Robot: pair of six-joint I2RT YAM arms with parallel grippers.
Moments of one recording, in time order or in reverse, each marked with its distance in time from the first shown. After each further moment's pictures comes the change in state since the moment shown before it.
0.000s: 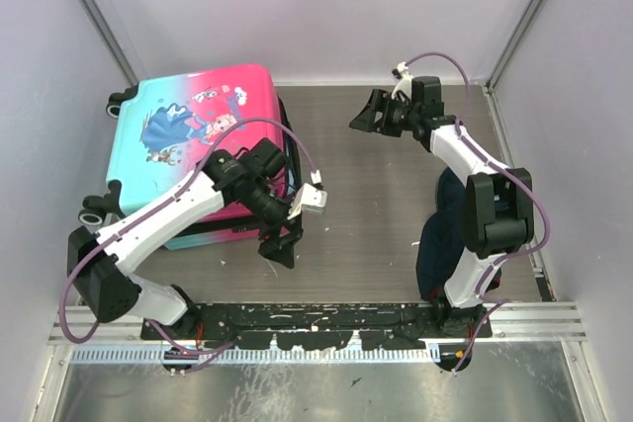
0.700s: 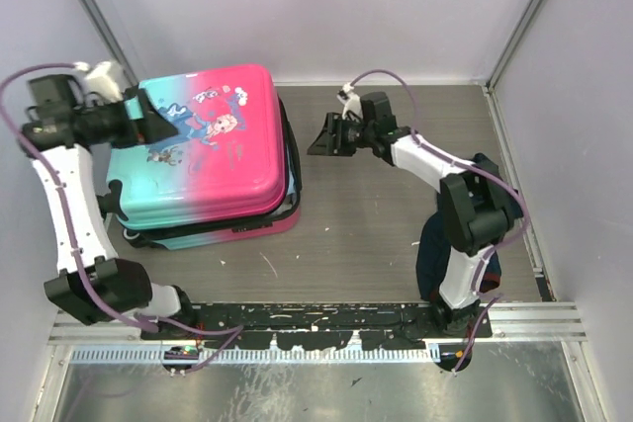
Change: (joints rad) left arm 1.073 -0.037 0.326 0.037 -0.050 -0.576; right arm 0.238 0.029 -0.054 0.066 -0.048 0.083
